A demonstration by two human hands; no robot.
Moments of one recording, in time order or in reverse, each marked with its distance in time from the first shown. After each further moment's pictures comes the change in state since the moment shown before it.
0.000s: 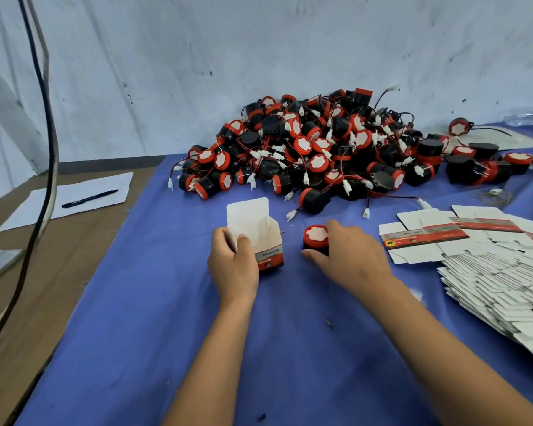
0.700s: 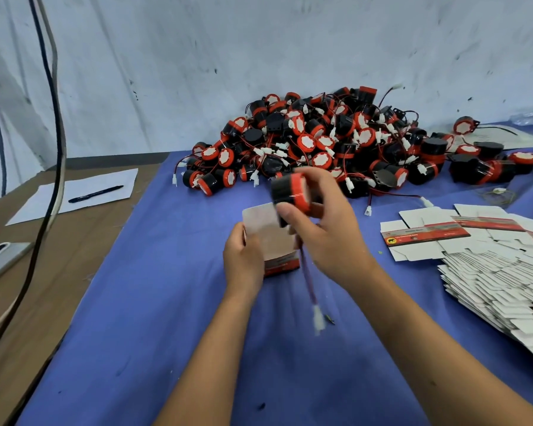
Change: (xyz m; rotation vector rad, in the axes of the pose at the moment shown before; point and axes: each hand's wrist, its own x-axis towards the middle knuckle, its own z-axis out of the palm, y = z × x) left_hand 0.000 0.000 0.006 -0.142 -0.247 -0.043; right_hand -0.012 -0.046 -0.032 1.127 0.243 -0.367
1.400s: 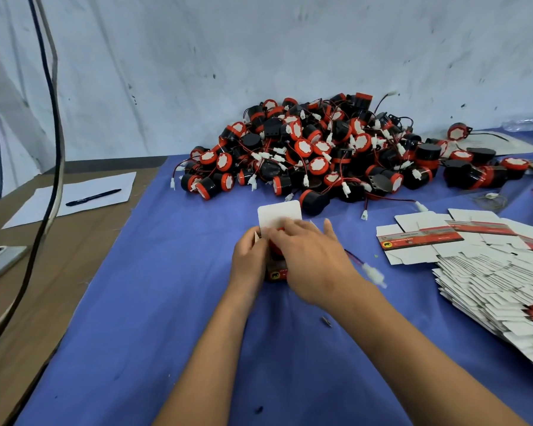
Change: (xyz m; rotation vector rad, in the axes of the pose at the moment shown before) left_hand -0.004 0.007 0.002 -0.097 -0.237 -0.150; right_hand -0.012 -0.003 0.013 -1.074 -0.536 0.130
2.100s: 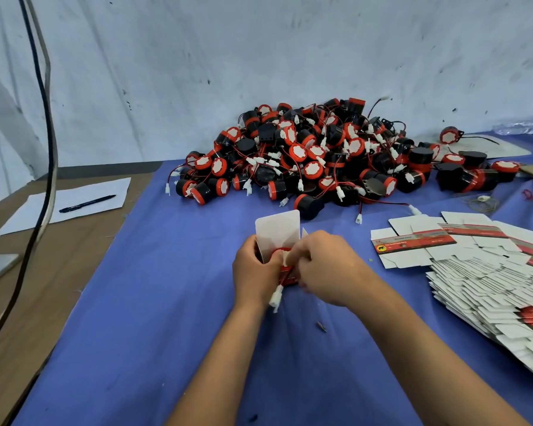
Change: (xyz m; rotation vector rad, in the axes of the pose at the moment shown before) left_hand -0.003 -0.013 0.017 0.267 0.181 0.134; right_hand -0.018 0.013 -0.023 0.476 -0.043 0.250
